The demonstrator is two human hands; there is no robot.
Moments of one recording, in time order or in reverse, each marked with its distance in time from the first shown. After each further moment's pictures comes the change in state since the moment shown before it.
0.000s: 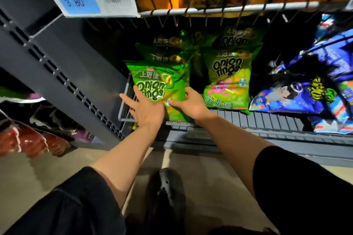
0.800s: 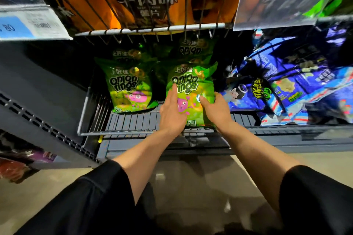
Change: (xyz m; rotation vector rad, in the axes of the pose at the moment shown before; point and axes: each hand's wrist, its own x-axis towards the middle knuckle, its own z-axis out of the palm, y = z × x) left_hand -0.076 0.063 0.102 0.005 -0.420 0.491; right_hand -0.053 0.035 -0.155 -0.071 0.420 0.176
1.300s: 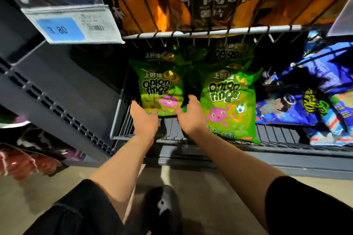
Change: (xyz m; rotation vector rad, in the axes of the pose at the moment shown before) left_hand 0.024 -0.090 -0.106 -0.167 0.460 -0.331; right_hand -0.030 -0.058 0.140 -0.042 -0.215 -0.275
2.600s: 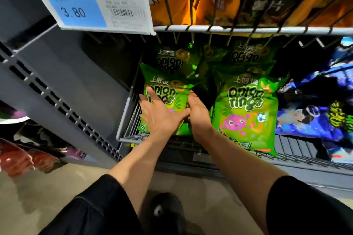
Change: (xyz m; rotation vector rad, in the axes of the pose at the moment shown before) left_hand 0.016 0.006 0.015 0.394 -0.038 0.074; right_hand 0.026 -0.011 0.033 0.623 -0.058 0.171
